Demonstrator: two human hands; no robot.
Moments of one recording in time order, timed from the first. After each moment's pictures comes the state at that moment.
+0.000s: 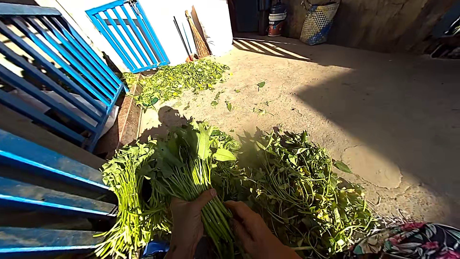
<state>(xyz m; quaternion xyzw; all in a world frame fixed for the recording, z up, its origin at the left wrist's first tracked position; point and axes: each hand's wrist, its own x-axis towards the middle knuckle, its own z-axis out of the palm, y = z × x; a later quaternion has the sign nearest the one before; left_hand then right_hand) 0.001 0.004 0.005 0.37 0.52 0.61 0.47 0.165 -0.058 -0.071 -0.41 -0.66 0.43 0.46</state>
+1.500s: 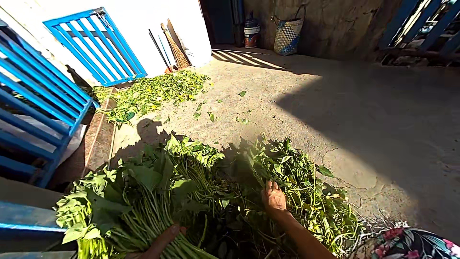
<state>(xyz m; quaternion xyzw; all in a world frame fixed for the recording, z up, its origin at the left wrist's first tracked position) -0.006 0.002 0.024 0.31 0.53 0.63 0.48 0.283 0.055 -0.179 -0.85 -0.46 0.23 0.12</state>
